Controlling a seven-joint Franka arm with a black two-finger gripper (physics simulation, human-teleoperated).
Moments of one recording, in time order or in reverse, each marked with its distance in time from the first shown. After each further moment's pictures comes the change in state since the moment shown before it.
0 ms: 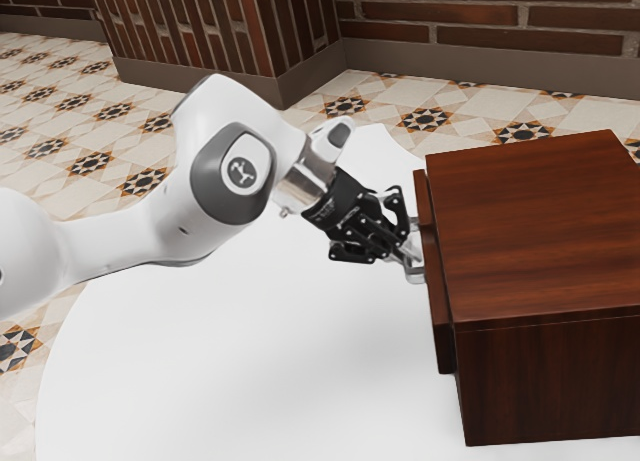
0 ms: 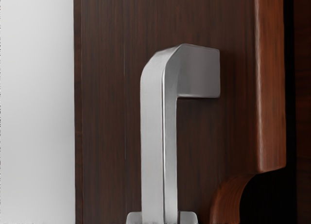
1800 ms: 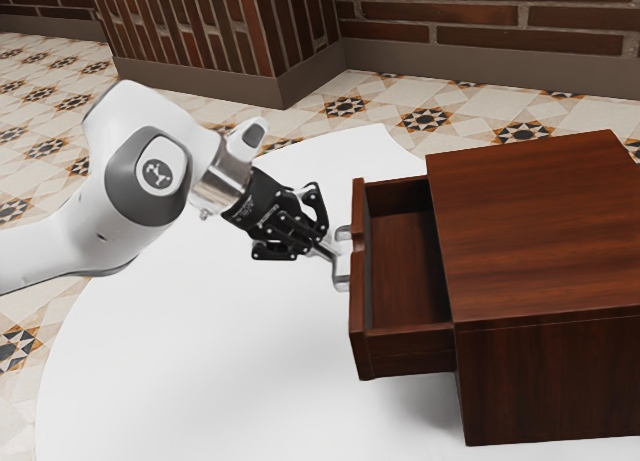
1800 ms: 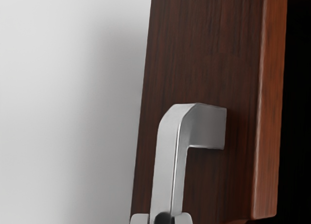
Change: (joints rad) arm 0.004 -0.169 0.137 -0.177 -0.003 -0.003 0.012
